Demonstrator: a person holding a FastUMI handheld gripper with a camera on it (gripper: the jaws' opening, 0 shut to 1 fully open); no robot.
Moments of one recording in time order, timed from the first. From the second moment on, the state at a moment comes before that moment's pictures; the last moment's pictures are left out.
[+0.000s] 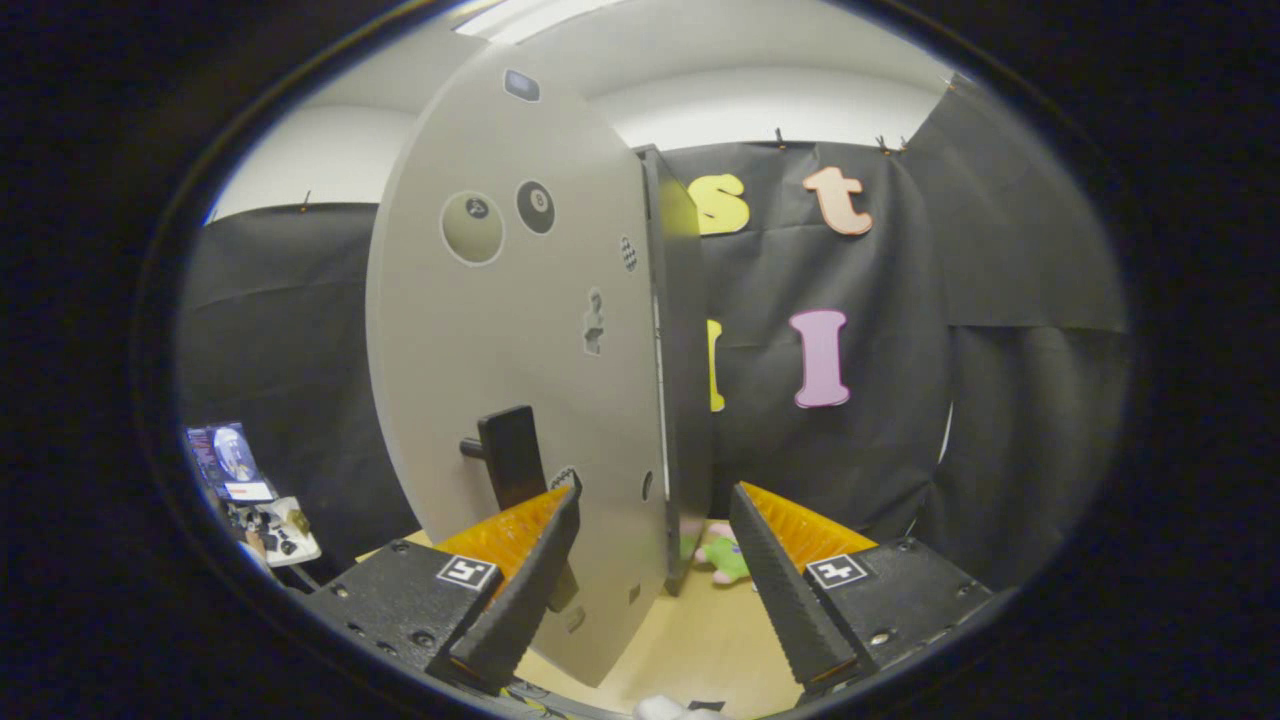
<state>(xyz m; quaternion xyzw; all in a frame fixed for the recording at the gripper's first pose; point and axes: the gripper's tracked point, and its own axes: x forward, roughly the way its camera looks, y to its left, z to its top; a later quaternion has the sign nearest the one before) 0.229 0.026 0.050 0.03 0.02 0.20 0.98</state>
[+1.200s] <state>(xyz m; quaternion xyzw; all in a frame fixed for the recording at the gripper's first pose) 0.252 0.235 0.045 0.01 0.03 0.20 0.98</state>
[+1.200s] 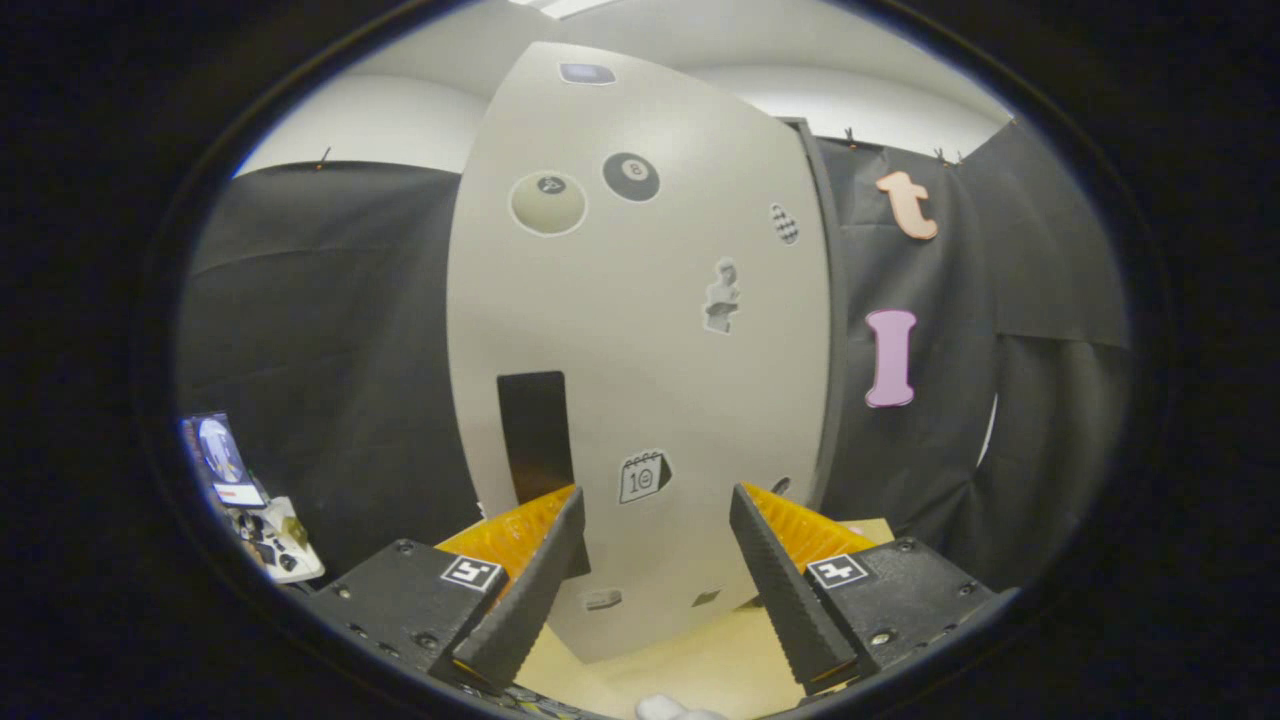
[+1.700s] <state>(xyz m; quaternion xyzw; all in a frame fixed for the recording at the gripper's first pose) 0.294 0.299 0.060 0.03 0.02 0.18 0.98</state>
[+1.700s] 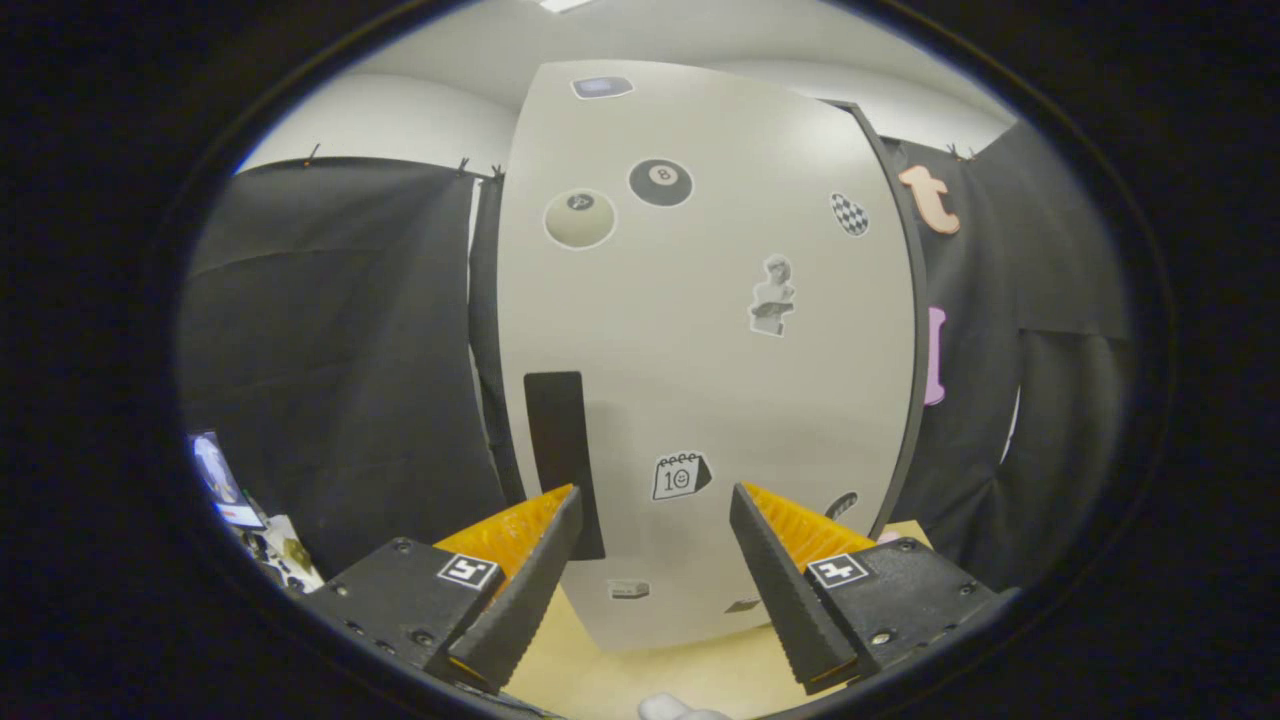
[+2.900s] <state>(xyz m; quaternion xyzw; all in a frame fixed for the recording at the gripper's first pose) 0.143 0.229 0.067 0.04 0.01 0.07 1.00</state>
